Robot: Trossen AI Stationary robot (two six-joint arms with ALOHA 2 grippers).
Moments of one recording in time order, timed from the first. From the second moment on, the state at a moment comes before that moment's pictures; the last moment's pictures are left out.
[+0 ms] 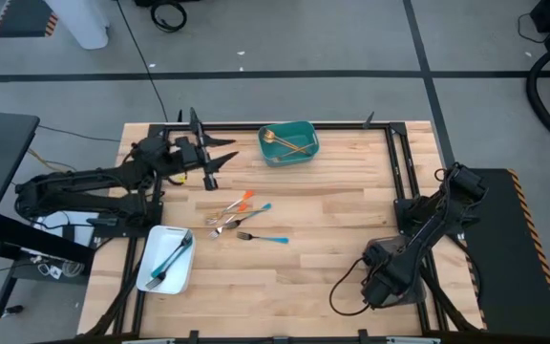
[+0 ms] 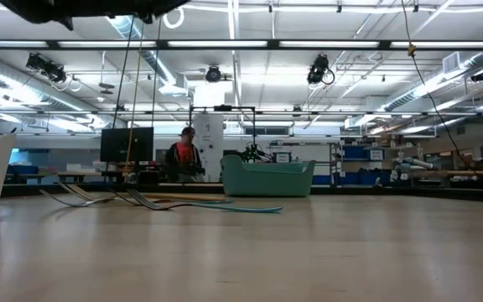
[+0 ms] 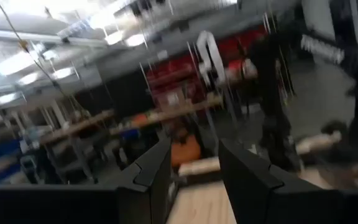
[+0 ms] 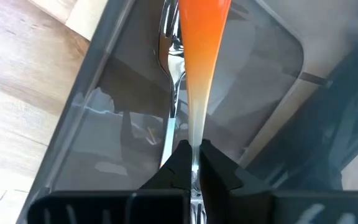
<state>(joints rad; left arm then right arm) 0.29 0.92 0.60 0.53 0.06 0.33 0.86 1.68 0.97 -1.08 -0.18 1.80</state>
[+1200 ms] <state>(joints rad) 0.23 0.93 0.62 0.35 0.04 0.32 0.78 1.47 0.97 -1.14 -0.21 1.74</state>
